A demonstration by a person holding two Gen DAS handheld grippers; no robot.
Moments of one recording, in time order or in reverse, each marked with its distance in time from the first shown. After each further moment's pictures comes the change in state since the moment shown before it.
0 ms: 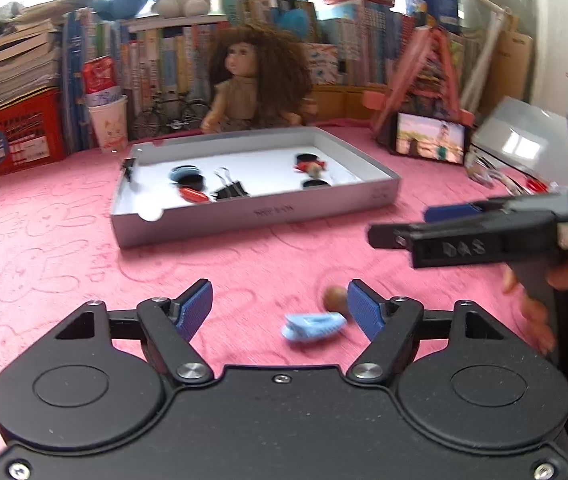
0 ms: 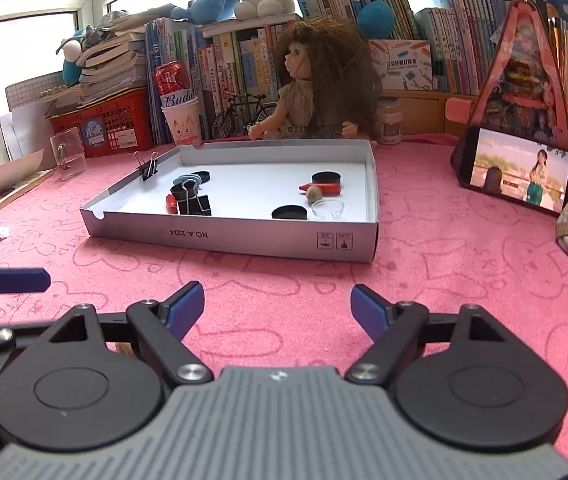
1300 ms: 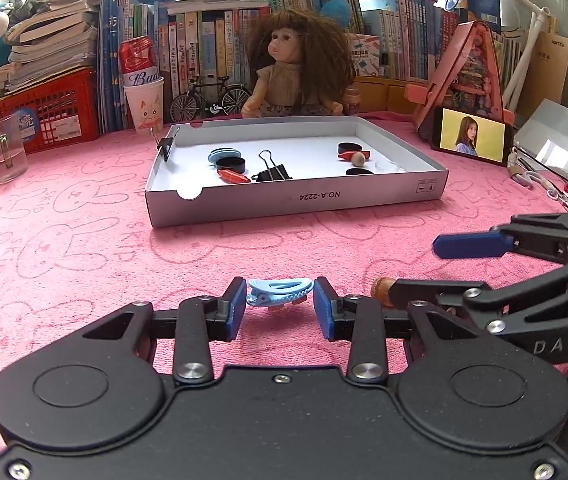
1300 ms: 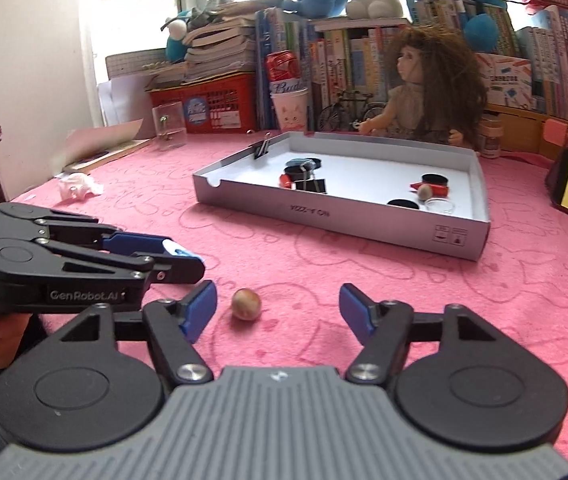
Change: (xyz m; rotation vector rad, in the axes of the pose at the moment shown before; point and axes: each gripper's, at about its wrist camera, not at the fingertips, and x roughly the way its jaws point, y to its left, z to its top) left arm 0.016 0.017 -0.004 -0.070 0.019 0.109; right arm -0.013 0.037 -0.016 -0.157 0.008 0.266
